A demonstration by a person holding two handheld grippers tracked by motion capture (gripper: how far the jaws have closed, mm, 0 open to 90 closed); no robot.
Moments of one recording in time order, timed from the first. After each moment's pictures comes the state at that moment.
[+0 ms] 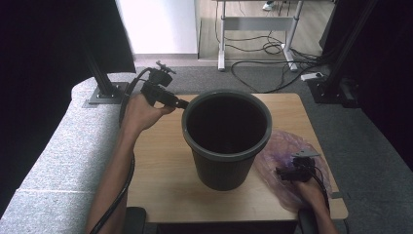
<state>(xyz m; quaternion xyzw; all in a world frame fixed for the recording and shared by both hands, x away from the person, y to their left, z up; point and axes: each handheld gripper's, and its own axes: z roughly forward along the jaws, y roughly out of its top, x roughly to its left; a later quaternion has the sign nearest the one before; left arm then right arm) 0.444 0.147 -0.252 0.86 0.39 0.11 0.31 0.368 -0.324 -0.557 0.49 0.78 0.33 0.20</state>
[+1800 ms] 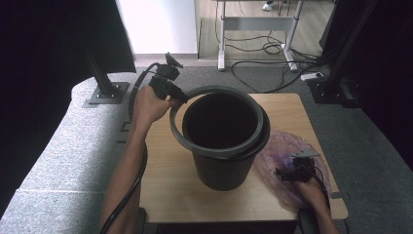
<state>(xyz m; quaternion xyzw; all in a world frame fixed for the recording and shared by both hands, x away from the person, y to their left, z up) 0.463 0.140 -0.244 0.85 0.44 0.08 0.28 0.369 -0.324 -0.557 0.48 0.78 0.33 0.20</state>
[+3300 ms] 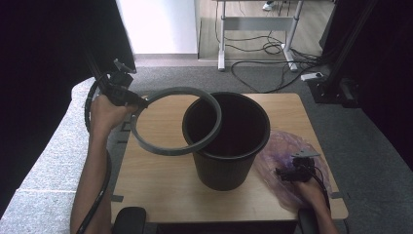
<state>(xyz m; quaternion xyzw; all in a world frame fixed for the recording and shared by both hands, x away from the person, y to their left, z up) 0.448 0.256 -0.257 0.80 0.52 0.08 0.29 0.369 -0.324 -0.557 0.48 0.78 0.33 0.20</state>
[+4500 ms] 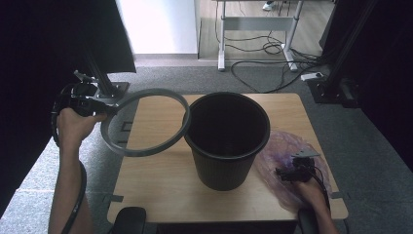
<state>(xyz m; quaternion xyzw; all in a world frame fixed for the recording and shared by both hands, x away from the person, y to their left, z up) 0.424 0.343 -0.274 0.75 0.59 0.11 0.29 0.369 -0.324 -0.557 0.48 0.78 0.33 0.20</state>
